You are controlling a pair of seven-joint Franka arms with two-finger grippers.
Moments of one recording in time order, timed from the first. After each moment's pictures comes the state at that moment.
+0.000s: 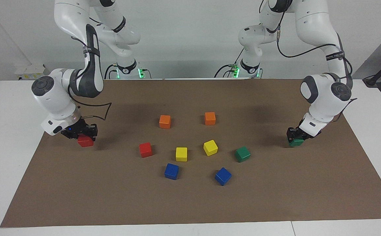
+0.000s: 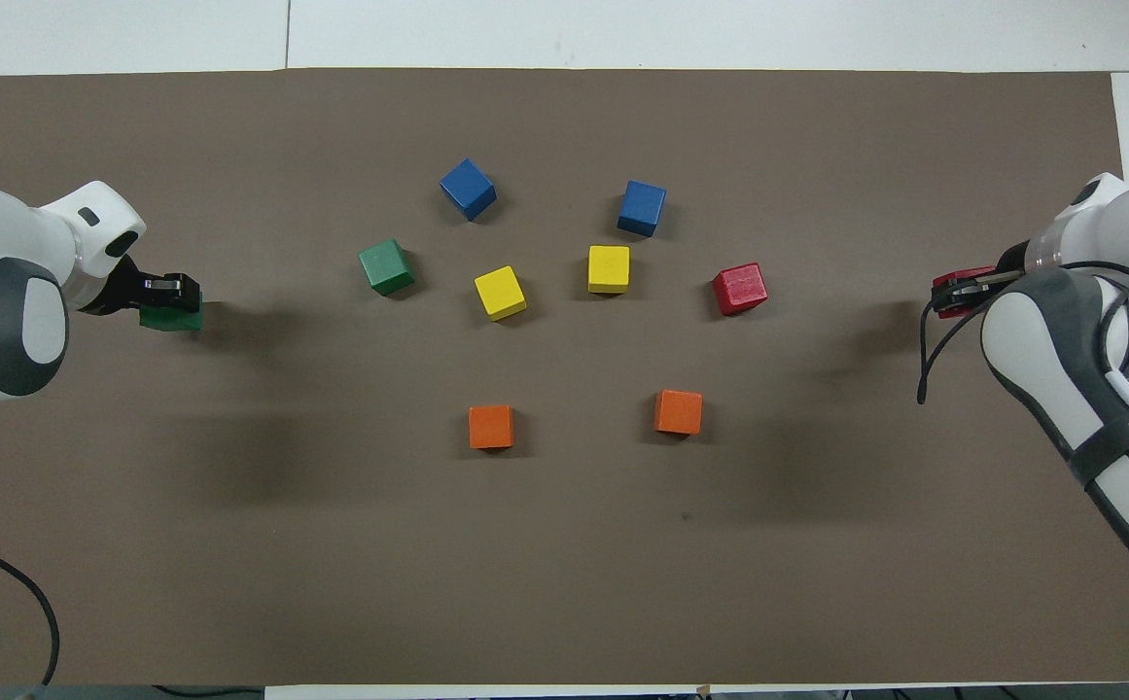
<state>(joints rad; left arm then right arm) 0.17 0.29 -0.13 -1.93 0.02 2.22 0.10 -0.13 0.23 0.01 -1.98 0.01 2.22 -0.22</state>
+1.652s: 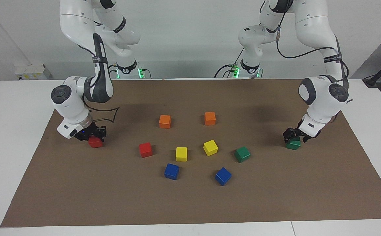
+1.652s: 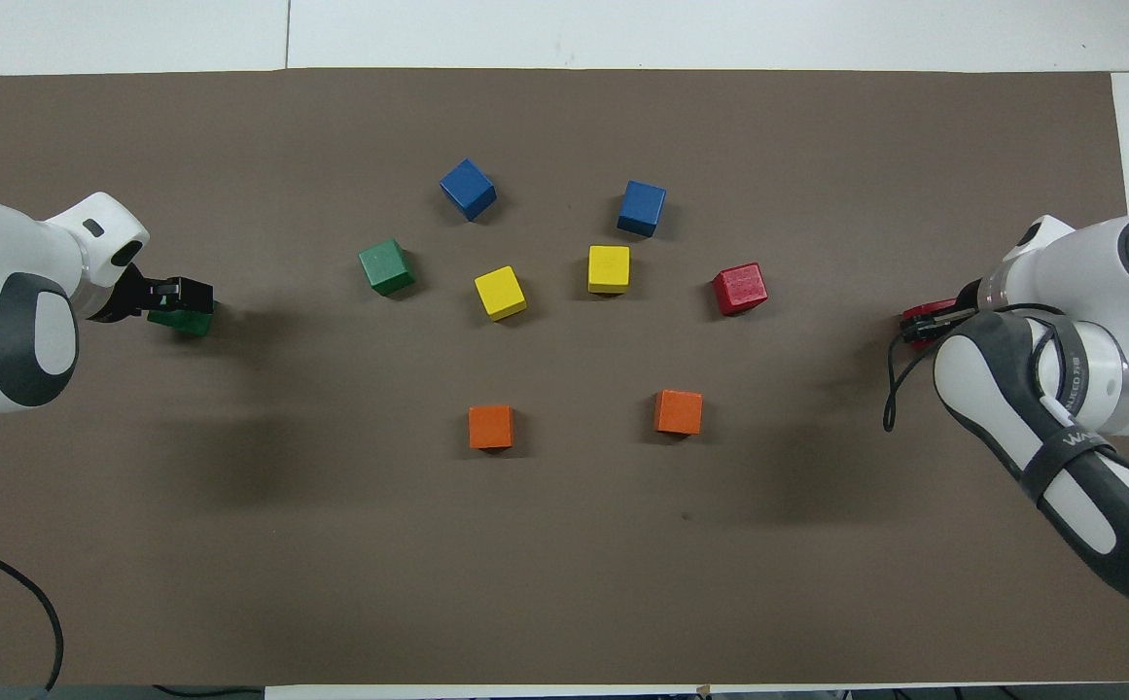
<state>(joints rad) 0.18 0.29 -0.13 -1.97 0.01 2.31 0.09 -0.12 0.25 0.01 -2.10 -0.02 2.34 -0.23</state>
